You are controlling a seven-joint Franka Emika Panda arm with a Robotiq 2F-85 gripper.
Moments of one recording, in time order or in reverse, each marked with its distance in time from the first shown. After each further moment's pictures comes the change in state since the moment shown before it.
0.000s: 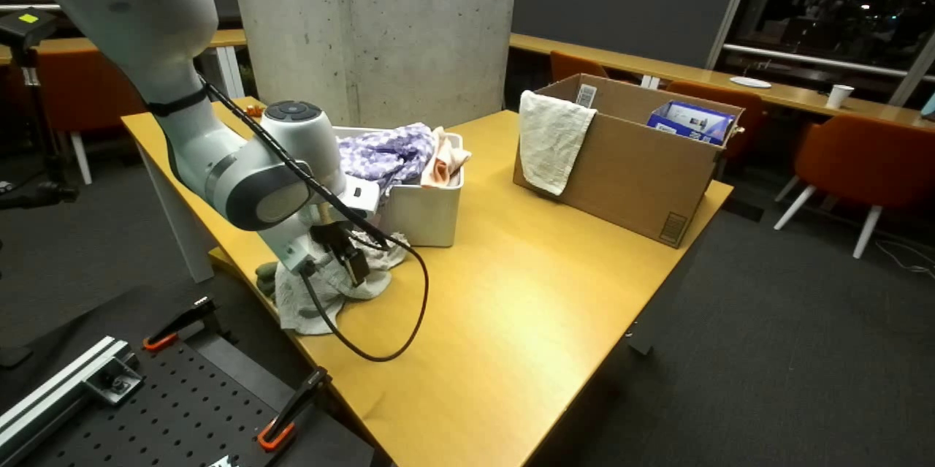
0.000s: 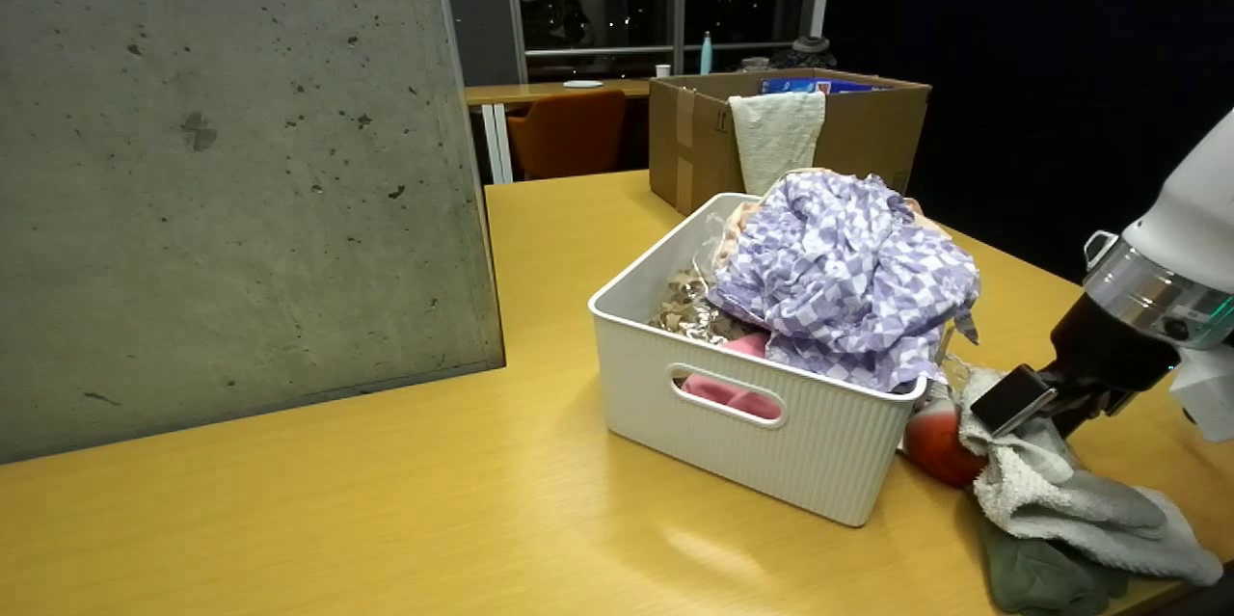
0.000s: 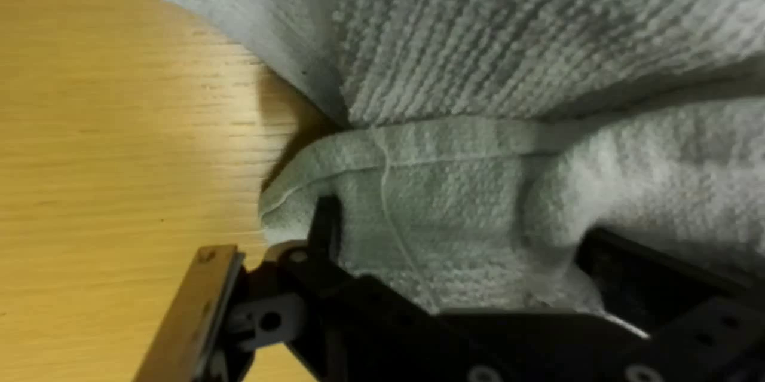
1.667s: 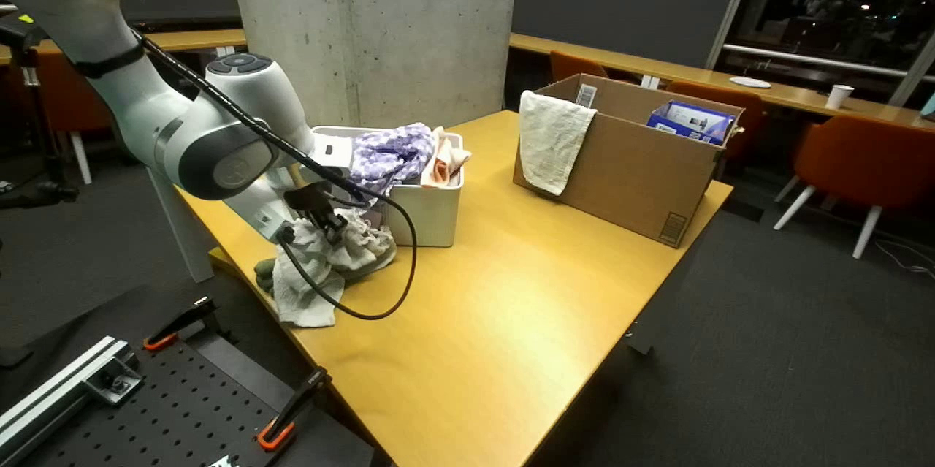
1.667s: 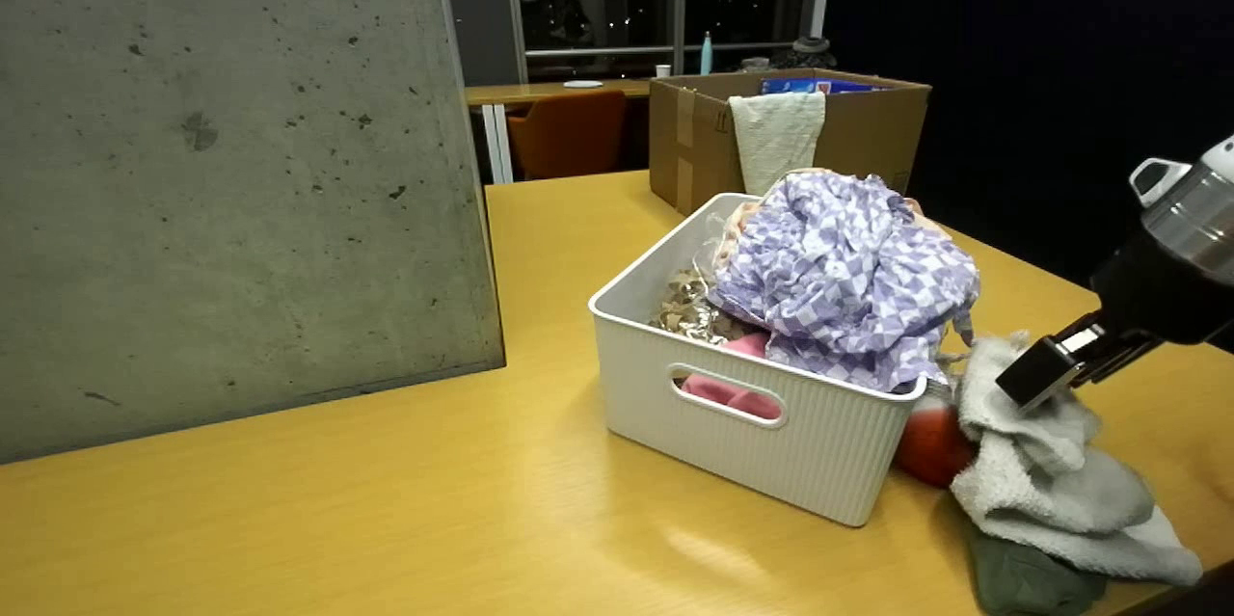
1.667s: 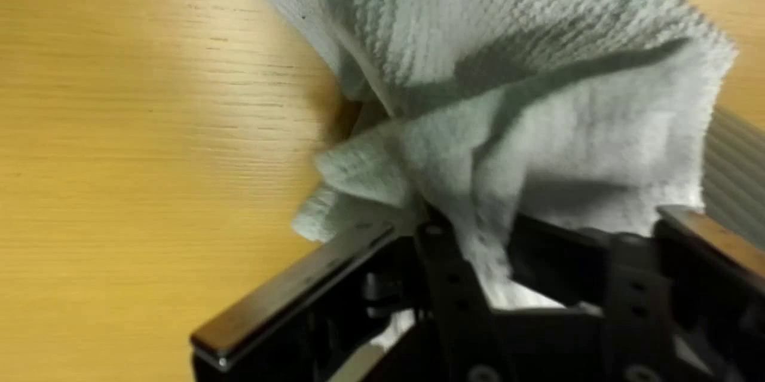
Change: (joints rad) arm 0.074 -0.201 -0.013 -0.131 0.000 0.048 -0.031
